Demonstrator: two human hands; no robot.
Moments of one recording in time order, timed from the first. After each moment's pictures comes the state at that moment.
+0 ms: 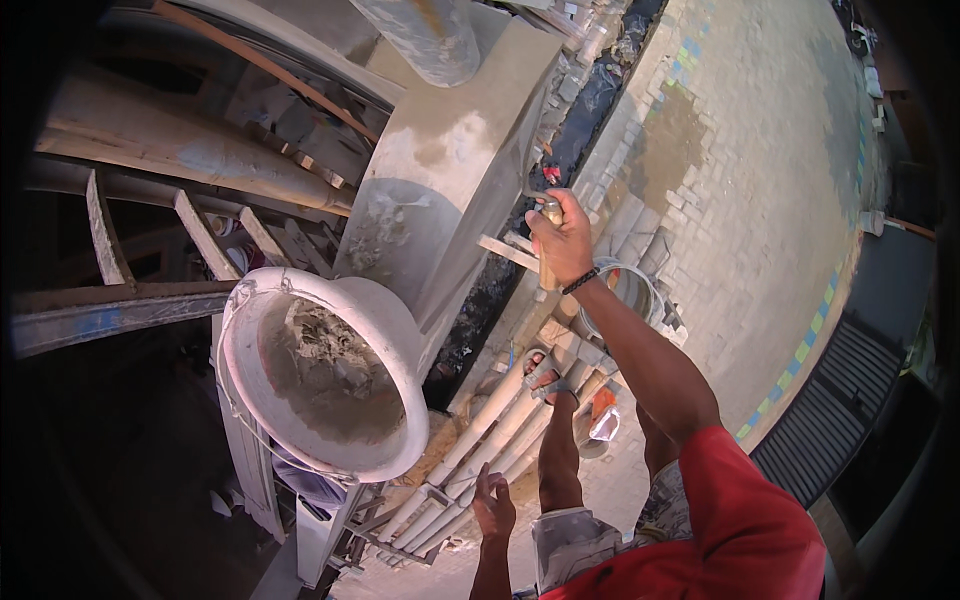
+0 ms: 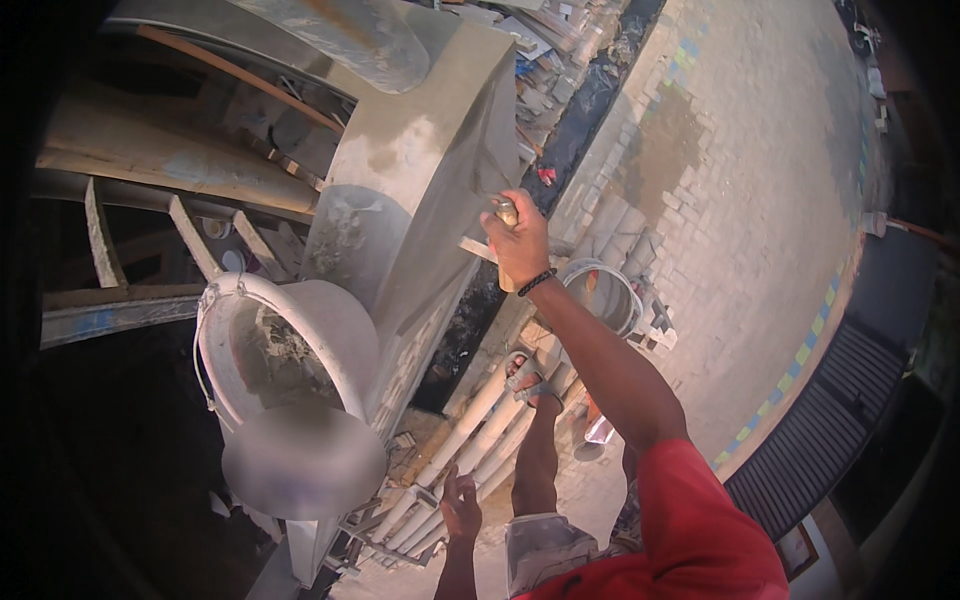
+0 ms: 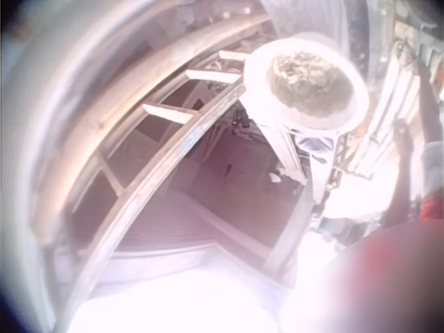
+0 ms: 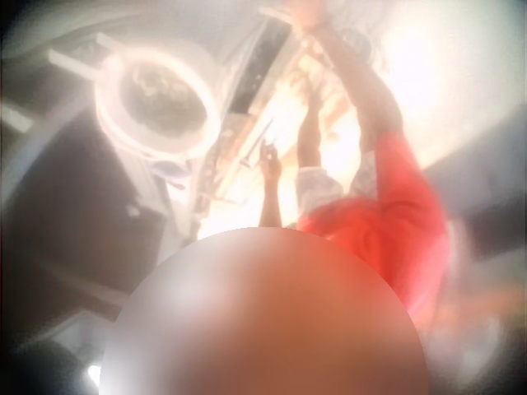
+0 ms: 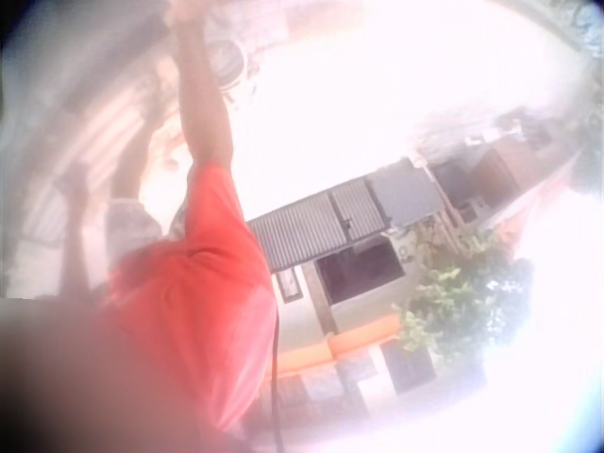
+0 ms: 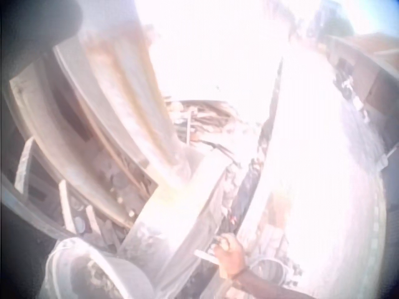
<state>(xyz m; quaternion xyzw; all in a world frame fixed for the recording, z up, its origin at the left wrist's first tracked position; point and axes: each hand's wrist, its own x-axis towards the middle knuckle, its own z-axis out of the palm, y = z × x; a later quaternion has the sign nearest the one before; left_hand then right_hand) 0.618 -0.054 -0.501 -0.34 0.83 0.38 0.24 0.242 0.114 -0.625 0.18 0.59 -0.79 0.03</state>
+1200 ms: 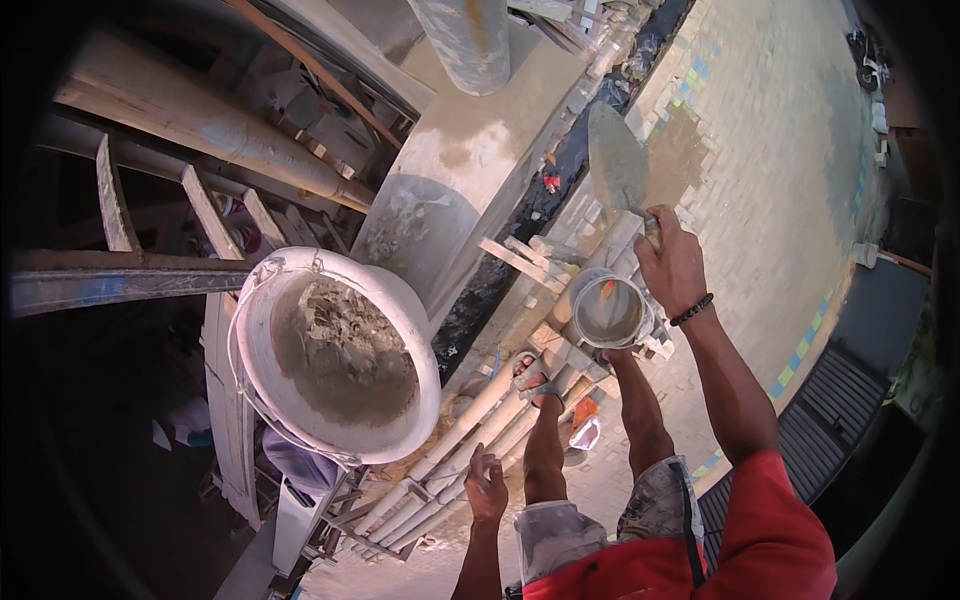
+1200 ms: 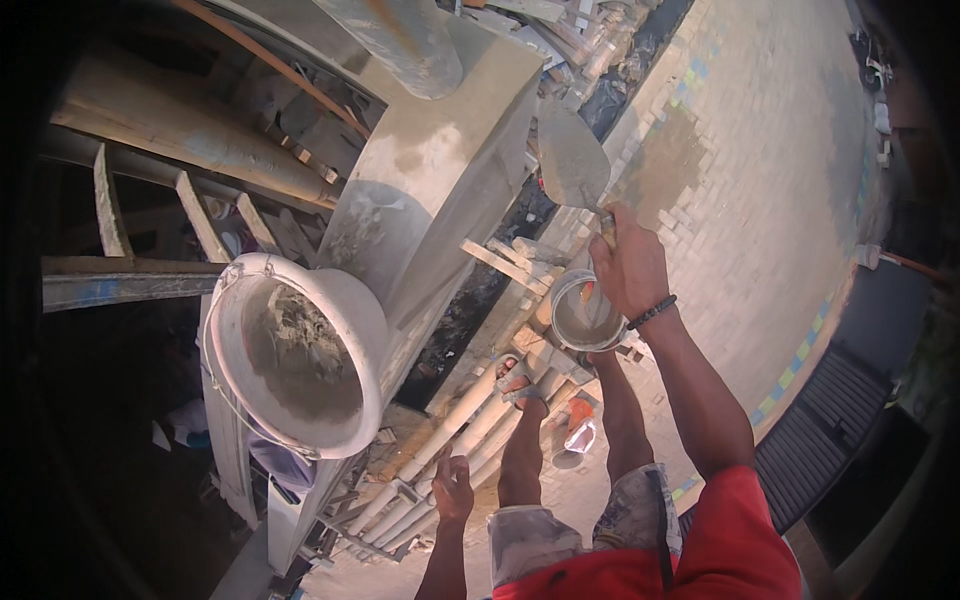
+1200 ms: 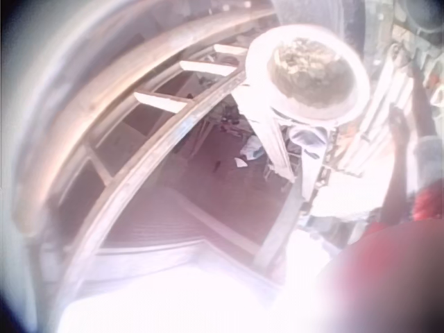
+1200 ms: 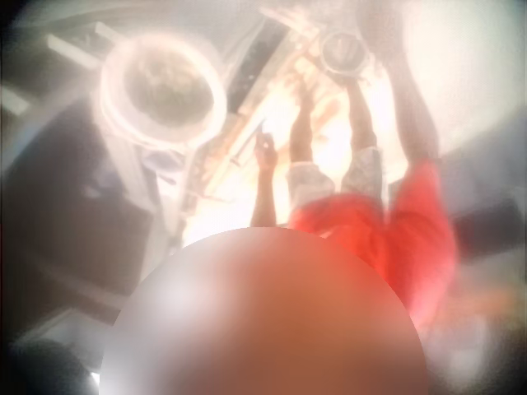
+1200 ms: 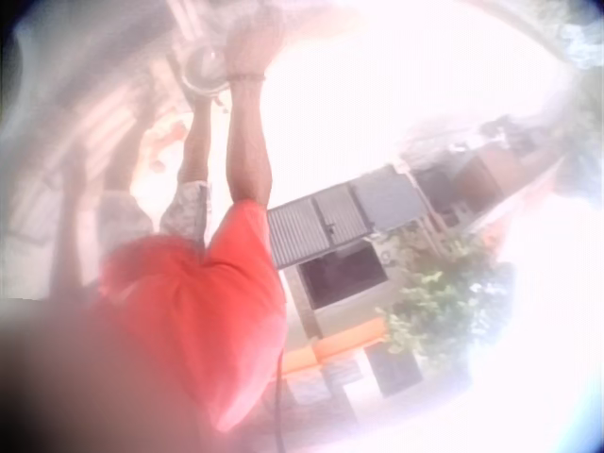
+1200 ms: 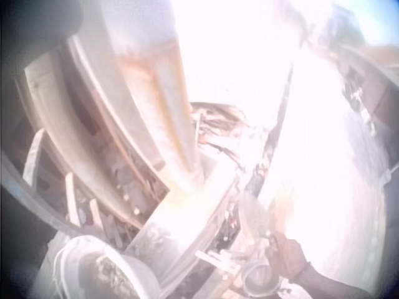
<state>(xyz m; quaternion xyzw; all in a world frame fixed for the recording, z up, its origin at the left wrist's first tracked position) 0.599 -0.051 -0.514 -0.31 0.83 0.40 0.22 0.243 0.224 -0.494 0.06 0.94 -0.31 0.10</state>
